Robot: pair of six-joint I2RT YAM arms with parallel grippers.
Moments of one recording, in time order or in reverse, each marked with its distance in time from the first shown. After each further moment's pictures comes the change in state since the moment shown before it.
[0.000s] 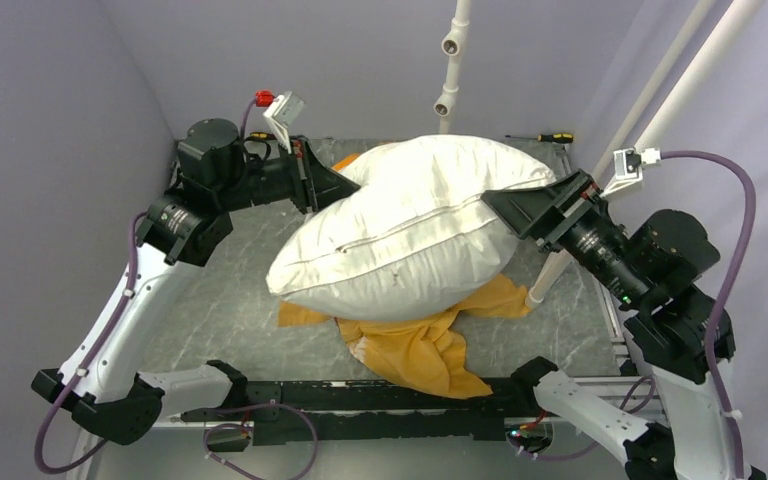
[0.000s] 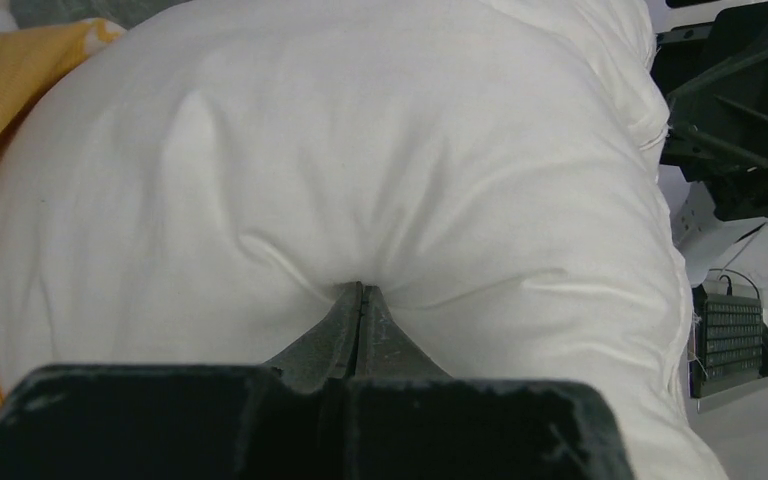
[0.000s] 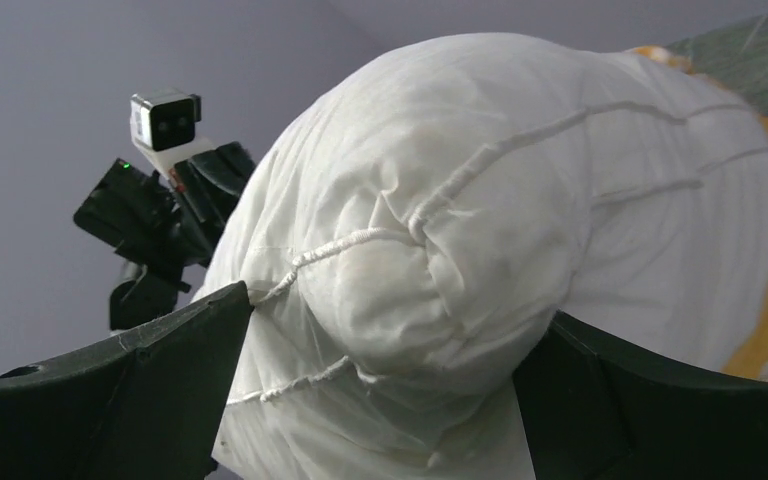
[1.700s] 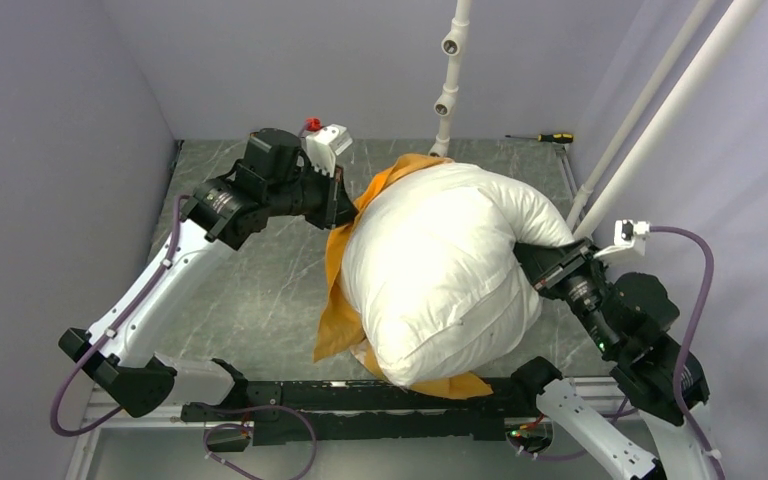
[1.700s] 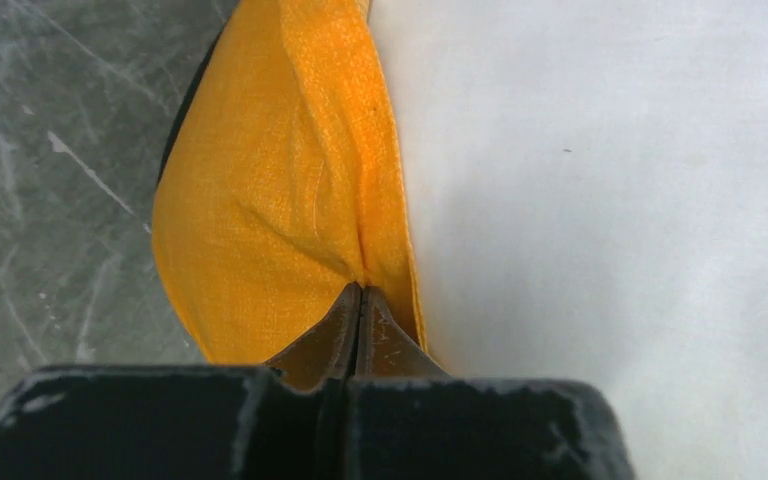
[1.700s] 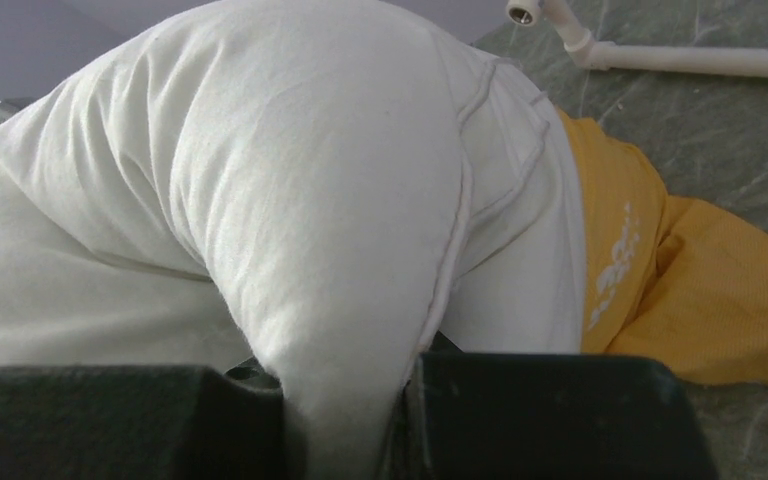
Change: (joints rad) left arm -0.119 0.130 0.011 -0.304 -0.291 0.278; right arm 0.006 -0.374 -0.444 -0.060 0.296 -0.018
